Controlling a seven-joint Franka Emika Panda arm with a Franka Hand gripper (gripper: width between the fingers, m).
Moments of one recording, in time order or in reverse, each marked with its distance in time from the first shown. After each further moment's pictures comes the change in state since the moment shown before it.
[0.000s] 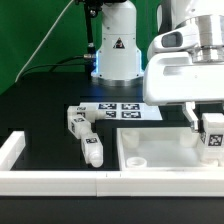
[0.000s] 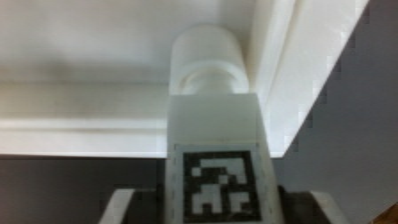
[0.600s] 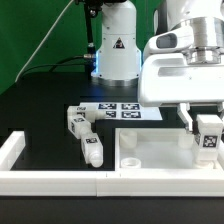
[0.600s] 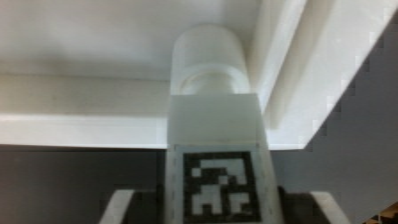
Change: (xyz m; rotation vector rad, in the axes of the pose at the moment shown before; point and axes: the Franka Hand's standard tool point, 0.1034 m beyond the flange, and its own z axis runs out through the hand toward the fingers) arm 0.002 0.009 0.002 -0.015 0.045 0.002
